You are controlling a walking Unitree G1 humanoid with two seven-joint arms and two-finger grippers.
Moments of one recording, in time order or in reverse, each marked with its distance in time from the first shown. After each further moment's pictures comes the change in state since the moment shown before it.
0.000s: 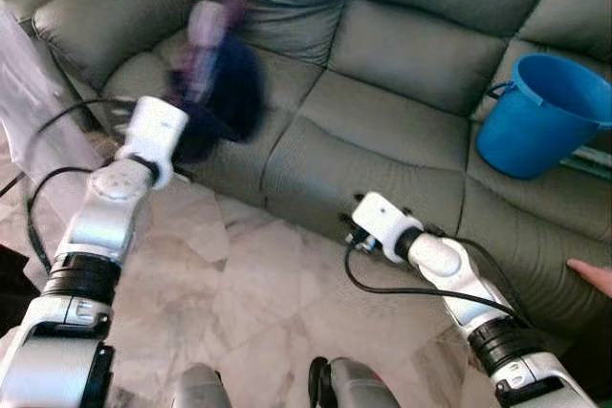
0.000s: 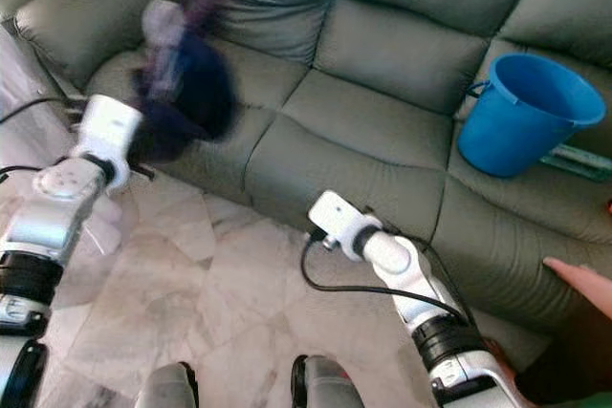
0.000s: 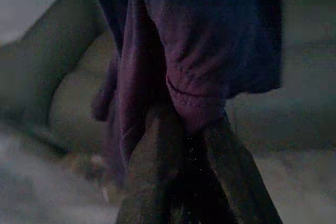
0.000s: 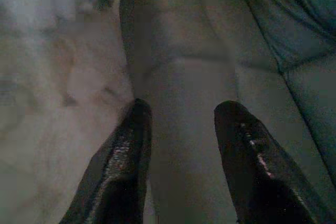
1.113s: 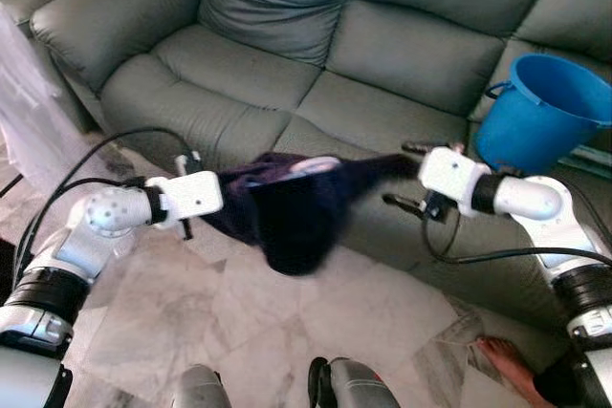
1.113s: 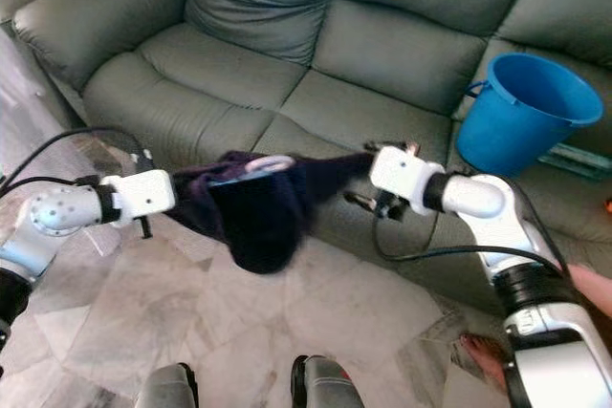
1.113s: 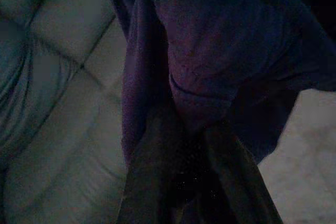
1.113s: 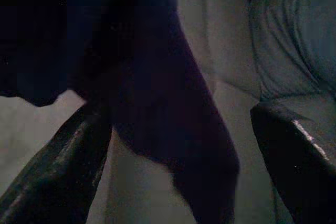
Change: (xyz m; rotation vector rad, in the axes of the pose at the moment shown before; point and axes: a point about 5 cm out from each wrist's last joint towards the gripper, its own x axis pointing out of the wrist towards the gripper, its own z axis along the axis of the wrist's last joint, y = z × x) left arm -0.026 -0.035 -0.015 0.543 -0.171 -0.601; right arm -0.053 -0.100 0.008 -0.272 0.004 0.158
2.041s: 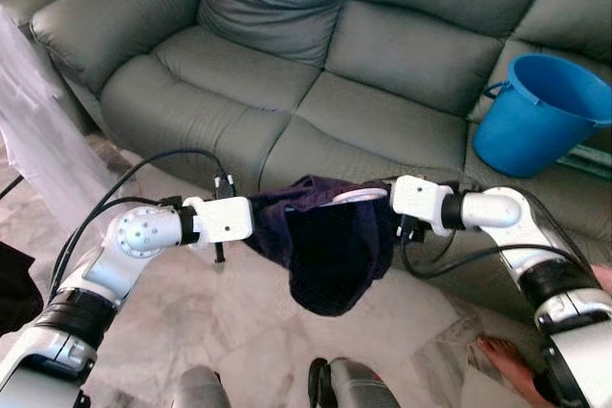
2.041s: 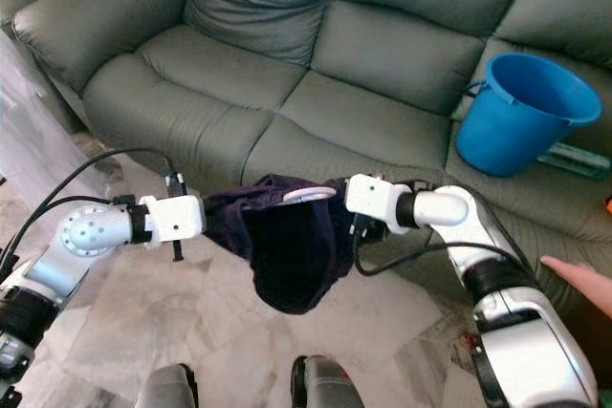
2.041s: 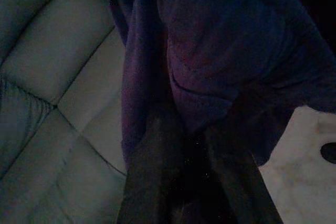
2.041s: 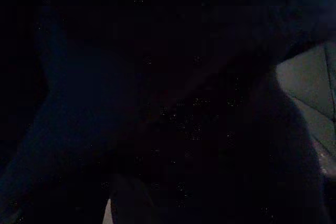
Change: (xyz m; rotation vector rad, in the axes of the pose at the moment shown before) left arm 0.020 -0.031 0.026 -0.019 -0.149 -0.080; right arm 0.034 0.028 -0.001 0.048 -0.034 0.224
